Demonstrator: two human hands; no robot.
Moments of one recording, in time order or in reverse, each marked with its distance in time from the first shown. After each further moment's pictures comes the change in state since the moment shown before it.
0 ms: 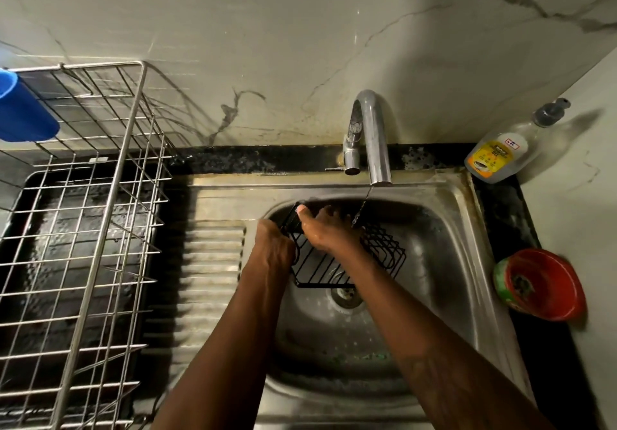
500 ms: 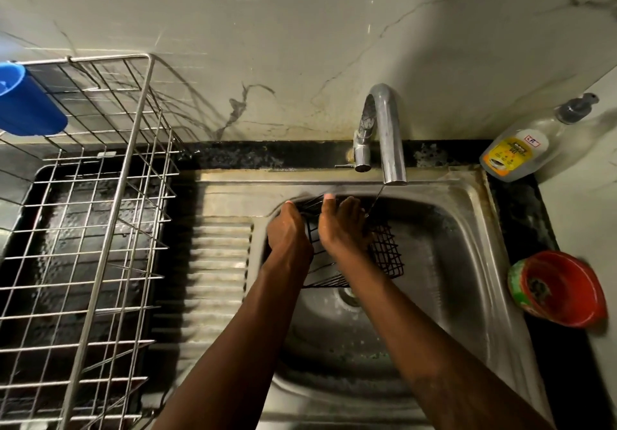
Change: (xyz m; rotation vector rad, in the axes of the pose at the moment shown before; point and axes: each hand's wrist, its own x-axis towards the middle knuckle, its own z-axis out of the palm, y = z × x) left_hand -0.009 0.011 0.012 -0.017 0.235 -0.068; right_hand 0.015 0.005 0.028 0.347 0.250 0.049
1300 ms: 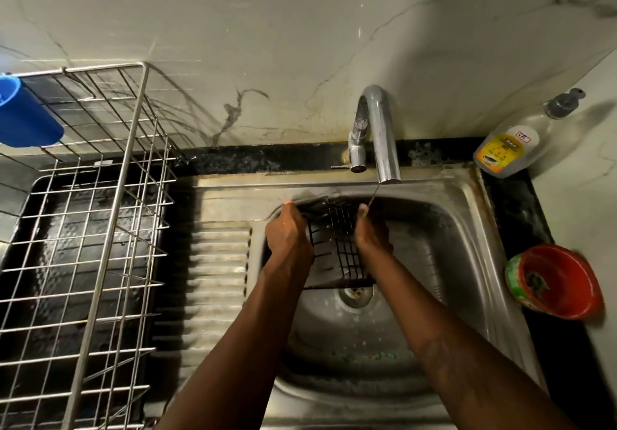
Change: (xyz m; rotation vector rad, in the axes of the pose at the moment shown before) left_hand -0.007 0.000 -0.003 0.096 -0.164 0.113; right_hand 0.034 0.055 -0.019 0.160 0.103 0.195
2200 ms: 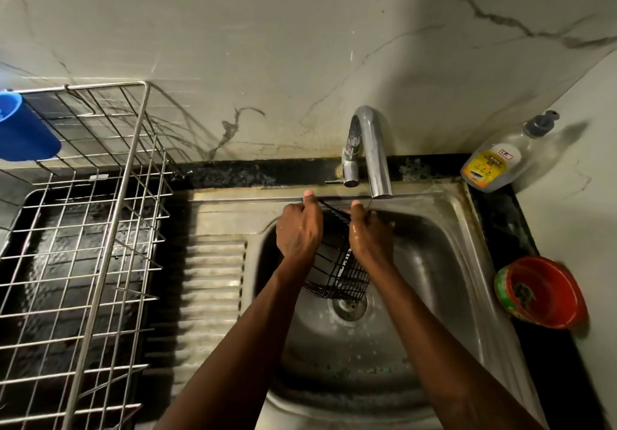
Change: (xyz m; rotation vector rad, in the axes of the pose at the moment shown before) left_hand -0.021 0.019 0.023 0.580 0.073 0.436; right_hand -0.060 -0.040 -0.044 -0.005 0.026 -0.335
